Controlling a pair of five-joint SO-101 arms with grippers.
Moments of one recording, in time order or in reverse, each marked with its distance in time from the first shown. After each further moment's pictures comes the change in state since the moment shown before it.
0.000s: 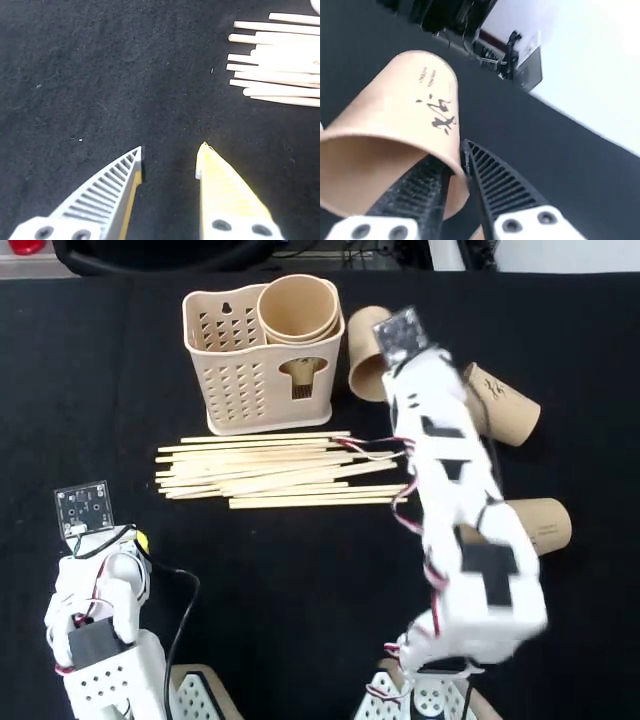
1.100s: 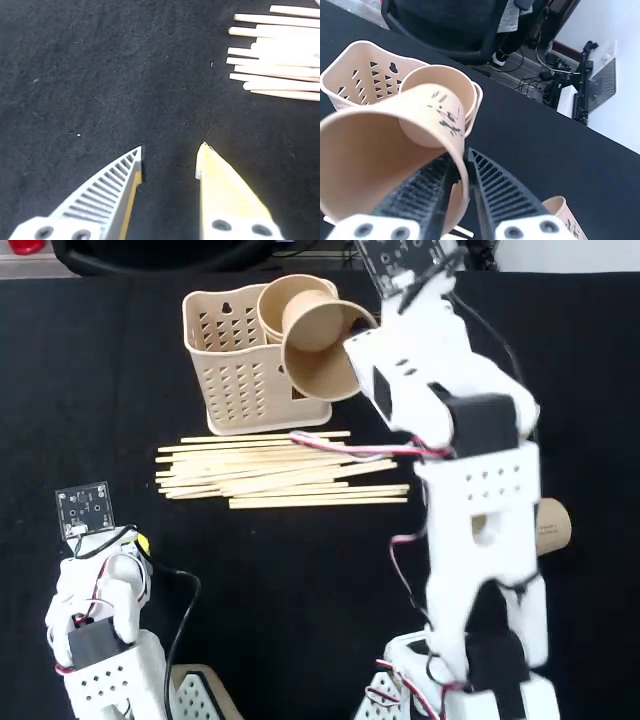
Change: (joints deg) left arm 0.0 -0.1 0.0 1.2 0.0; right arm -14.3 -20.9 -44.5 76.1 -15.3
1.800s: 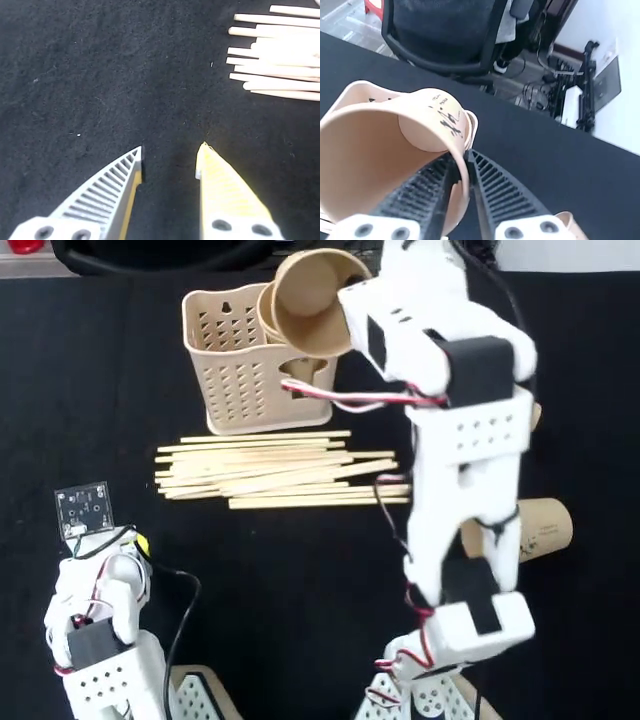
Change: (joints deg) left arm 0.0 0.0 0.0 0.0 0.0; right arm 0.0 21.3 -34.0 12.5 -5.5
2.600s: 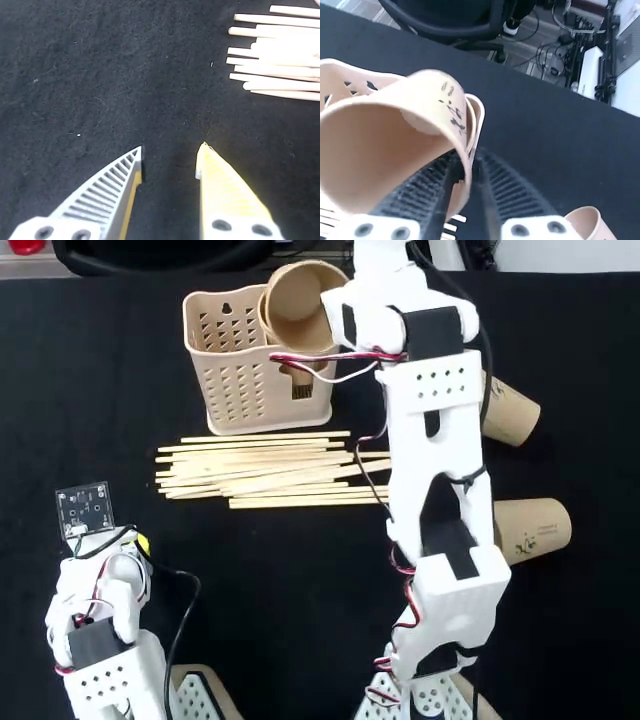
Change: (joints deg) left arm 0.0 0.0 0.0 0.0 0.0; right arm 0.0 12.5 -3.3 -2.6 -2.1
